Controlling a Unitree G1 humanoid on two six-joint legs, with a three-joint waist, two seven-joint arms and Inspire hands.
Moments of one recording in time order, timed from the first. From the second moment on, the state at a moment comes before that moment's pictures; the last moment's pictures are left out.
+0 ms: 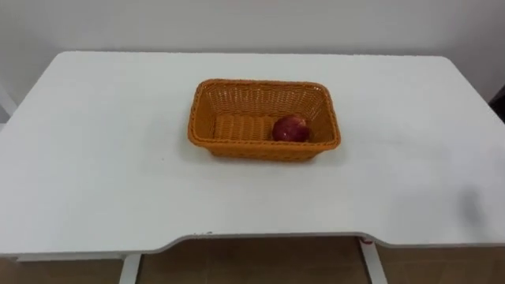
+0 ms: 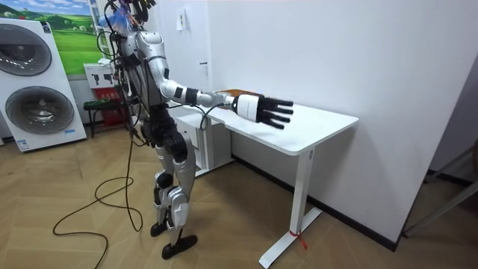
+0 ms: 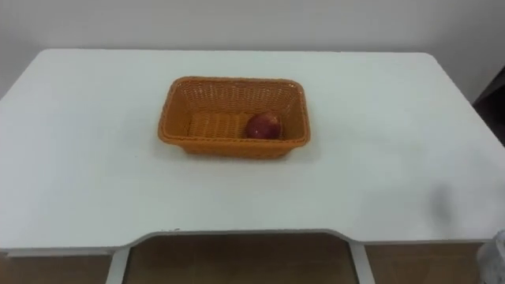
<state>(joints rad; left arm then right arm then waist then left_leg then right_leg) 0.33 0.25 0.20 1.01 0.38 0.06 0.02 0.03 -0.43 -0.51 0.48 0.35 -0.12 -0.76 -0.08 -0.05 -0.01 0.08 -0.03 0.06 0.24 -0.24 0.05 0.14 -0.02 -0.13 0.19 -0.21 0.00</state>
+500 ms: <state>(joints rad) 0.33 0.22 0.24 1.00 0.39 0.12 0.04 0.14 -0.32 -0.51 1.03 0.63 -0.02 -0.77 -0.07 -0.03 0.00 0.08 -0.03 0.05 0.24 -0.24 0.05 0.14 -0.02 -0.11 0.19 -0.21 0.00</state>
